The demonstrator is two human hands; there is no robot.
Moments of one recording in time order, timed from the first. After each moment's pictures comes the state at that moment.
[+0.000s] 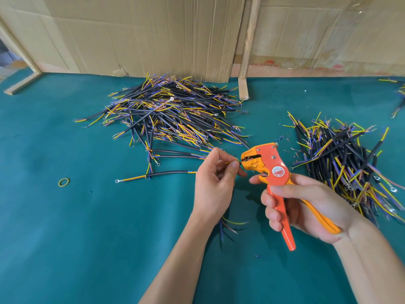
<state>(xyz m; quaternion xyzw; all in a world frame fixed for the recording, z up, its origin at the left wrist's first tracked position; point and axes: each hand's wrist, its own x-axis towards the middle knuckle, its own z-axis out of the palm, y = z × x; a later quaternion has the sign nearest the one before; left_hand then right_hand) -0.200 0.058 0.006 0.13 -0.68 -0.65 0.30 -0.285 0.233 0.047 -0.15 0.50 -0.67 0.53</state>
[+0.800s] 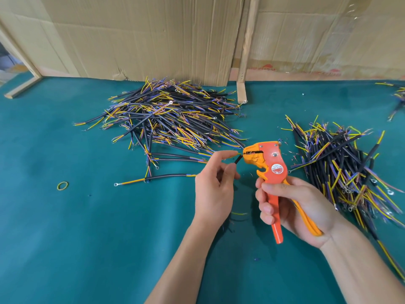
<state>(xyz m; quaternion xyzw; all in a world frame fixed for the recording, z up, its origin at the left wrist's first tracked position) -0.202 0.063 0.005 0.18 -0.73 -0.58 0.32 -0.274 0.218 0.045 -0.10 0.50 -0.72 0.47</state>
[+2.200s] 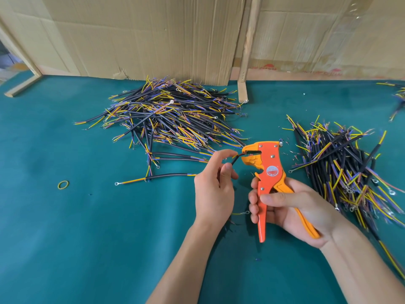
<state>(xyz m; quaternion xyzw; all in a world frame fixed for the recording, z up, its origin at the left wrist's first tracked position) -0.199 0.064 0.005 0.21 -0.75 -0.53 0.33 -0.275 0.218 0.044 -0.15 0.49 -0.70 0.50</state>
